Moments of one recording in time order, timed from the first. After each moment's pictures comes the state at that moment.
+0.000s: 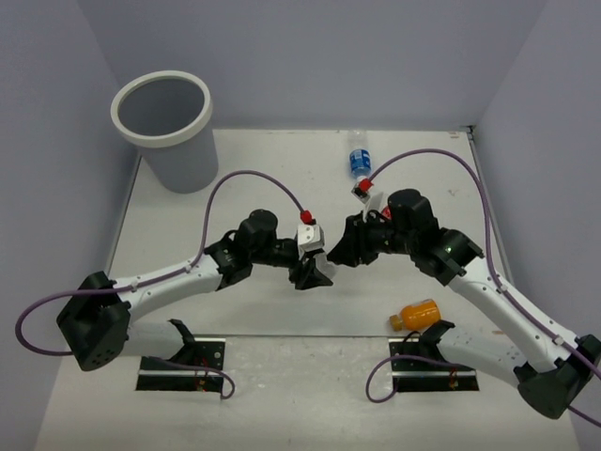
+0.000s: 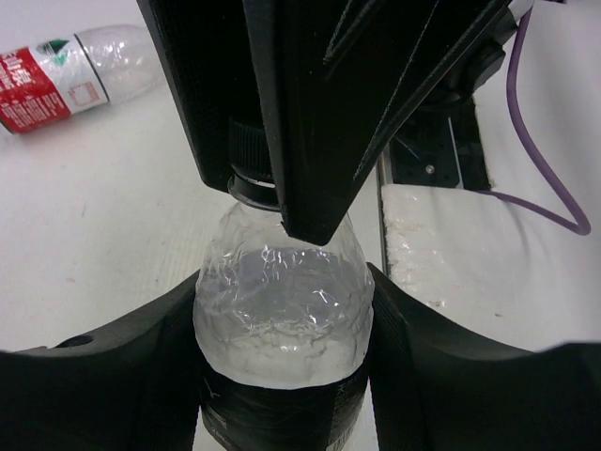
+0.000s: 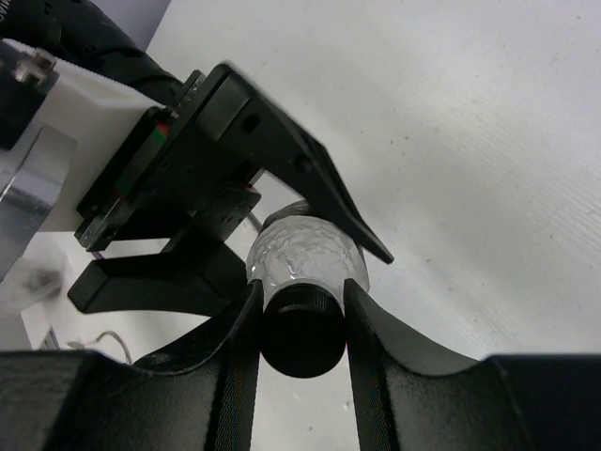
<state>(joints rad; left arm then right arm) -0.85 1.29 0.74 0.21 0.69 0.07 0.67 0.99 1.00 -0.59 -0.44 0.42</state>
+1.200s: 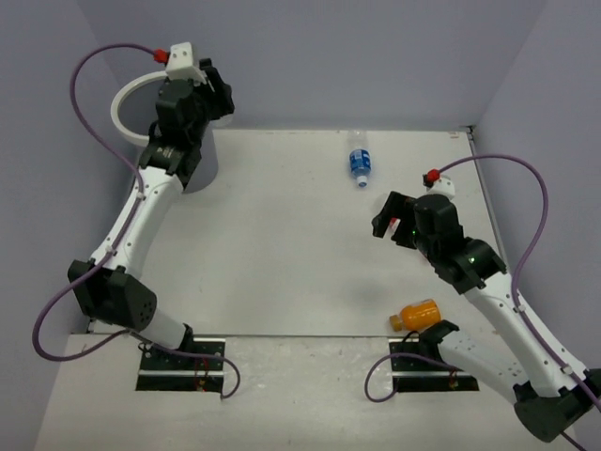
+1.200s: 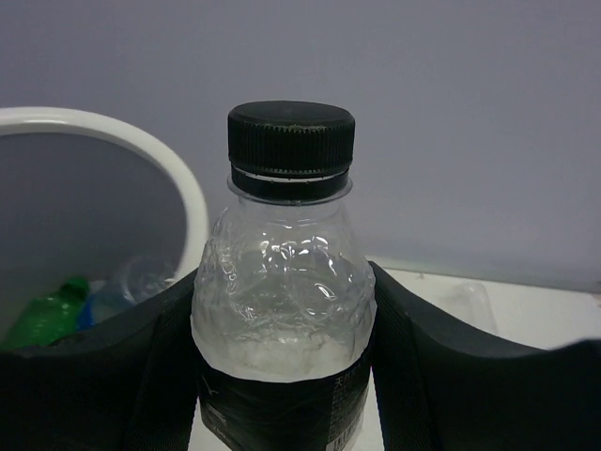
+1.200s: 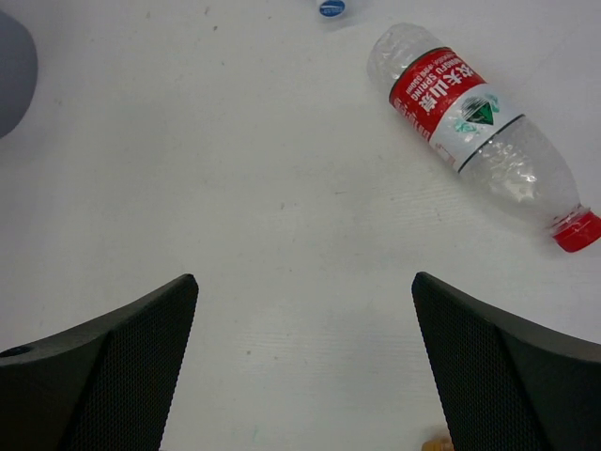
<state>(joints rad) -0.26 1.53 1.59 -0.11 -0.20 -0.27 0.51 0.87 0.97 -0.72 0.28 0.64</state>
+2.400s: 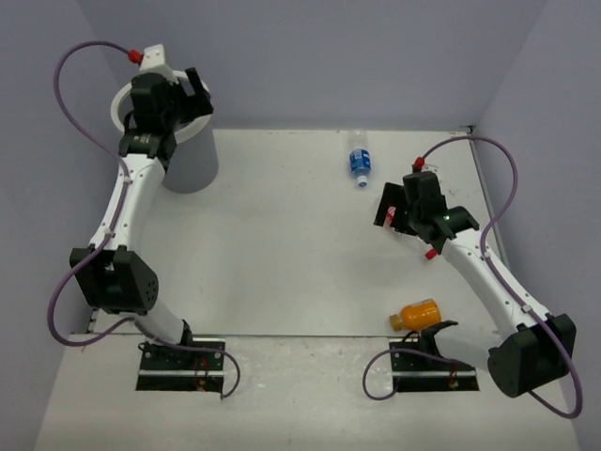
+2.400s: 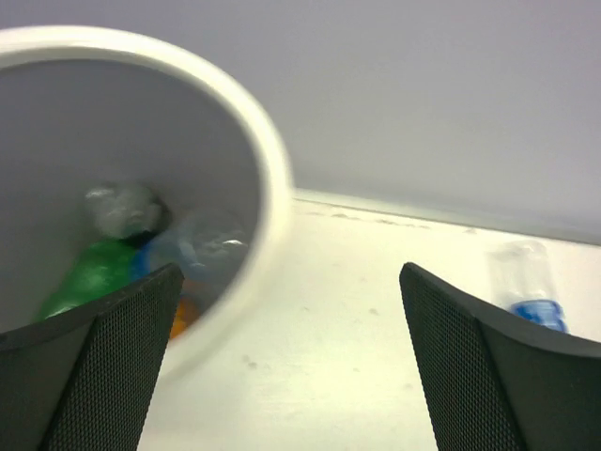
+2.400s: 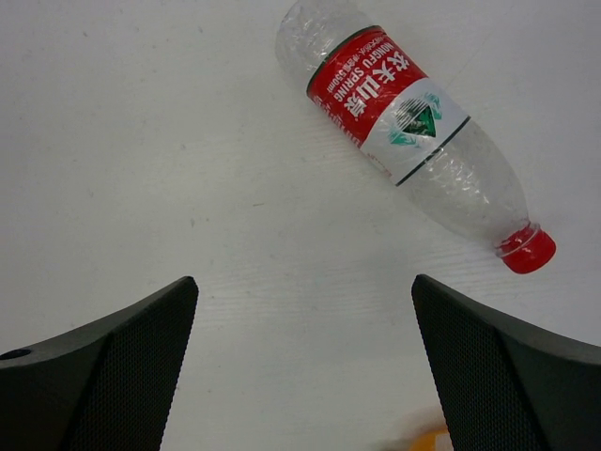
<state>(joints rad) -0.04 1.63 1.67 -0.25 -0.06 -0.27 0.33 1.17 1.01 -0.69 0.21 0.52</state>
